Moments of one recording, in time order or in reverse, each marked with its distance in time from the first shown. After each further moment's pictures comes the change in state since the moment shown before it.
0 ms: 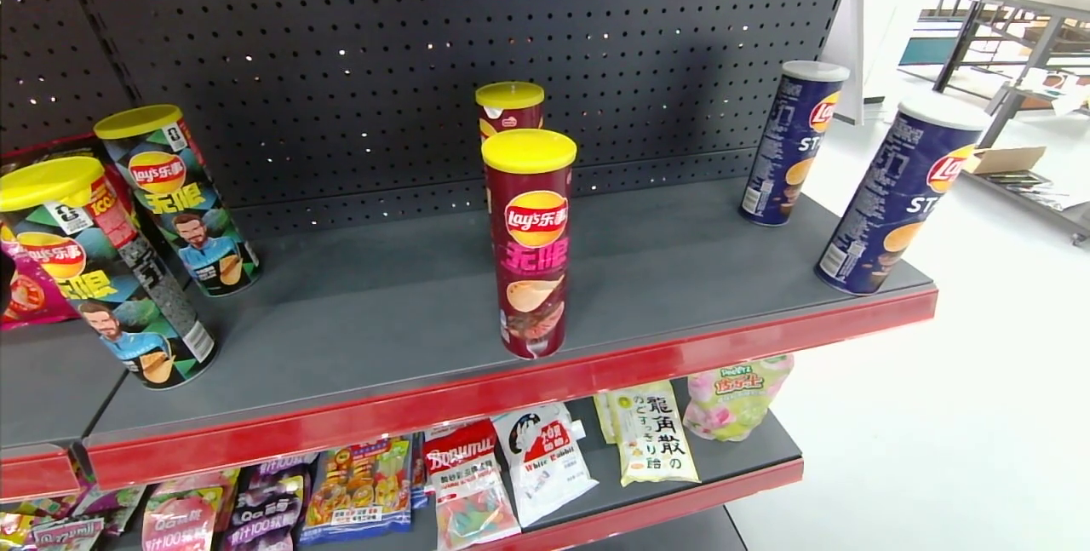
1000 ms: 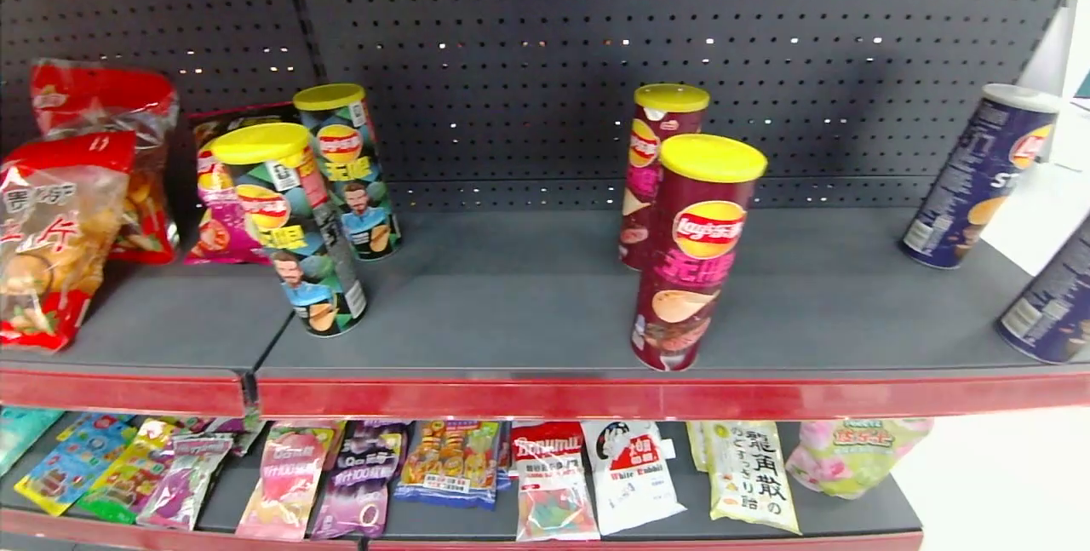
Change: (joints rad) left arm -0.003 0.021 -0.123 -0.011 -0.001 -0.003; right arm 0.000 0.000 0.000 0.000 -0.001 -0.003
